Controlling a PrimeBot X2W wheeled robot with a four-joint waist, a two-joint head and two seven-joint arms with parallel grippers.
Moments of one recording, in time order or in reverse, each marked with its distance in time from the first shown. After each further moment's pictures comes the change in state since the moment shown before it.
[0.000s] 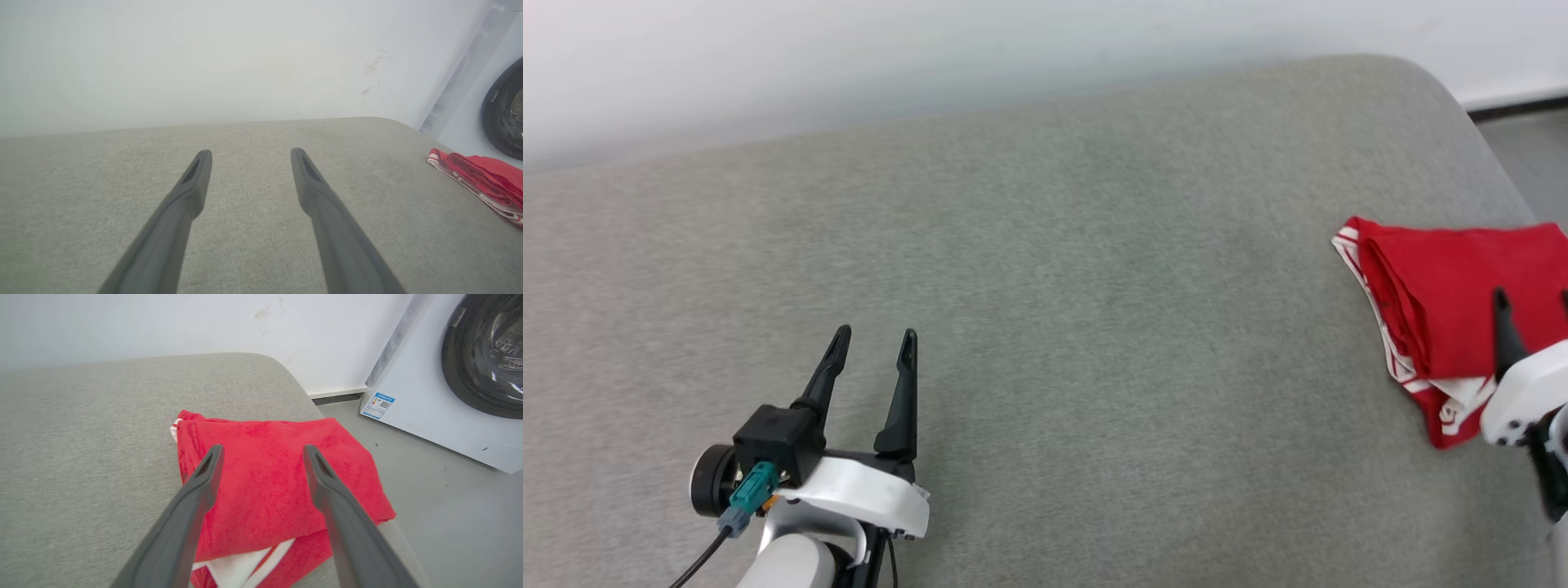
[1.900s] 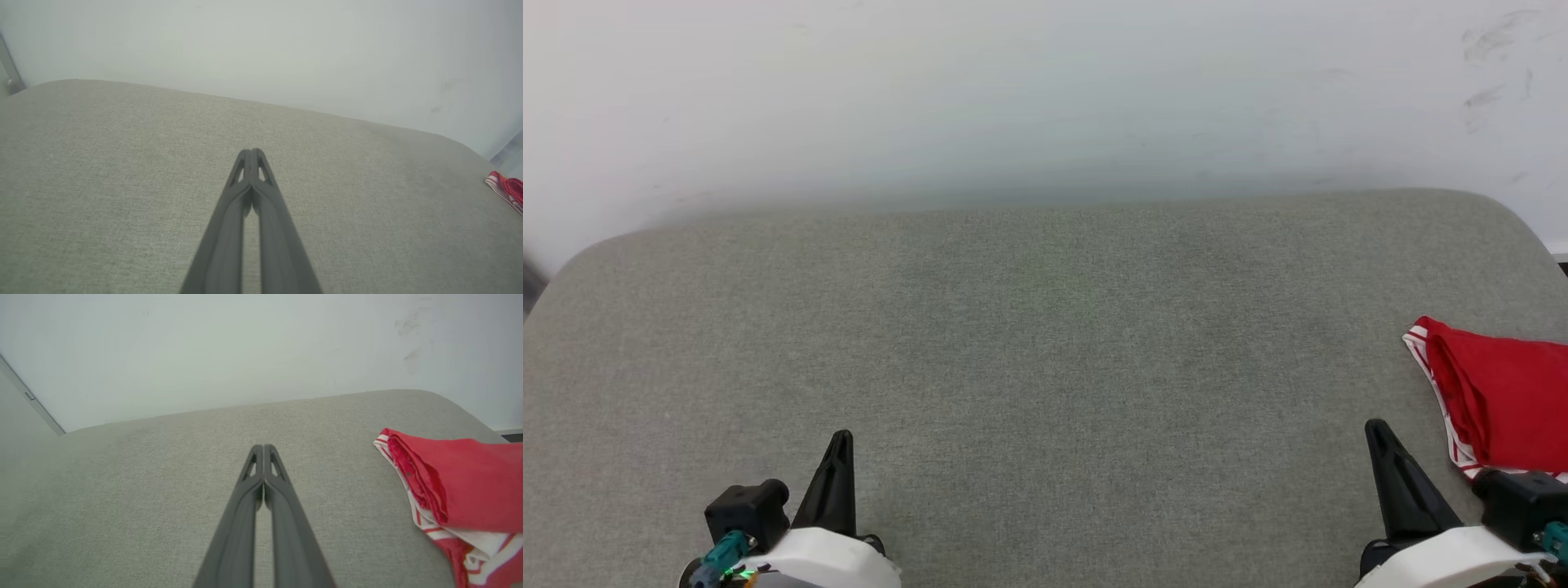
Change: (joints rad) left arm 0.165 -0.033 0.082 0.082 -0.084 0.000 0.022; right arm 0.562 0.213 0.202 -0.667 0.156 0.000 0.028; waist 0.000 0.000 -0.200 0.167
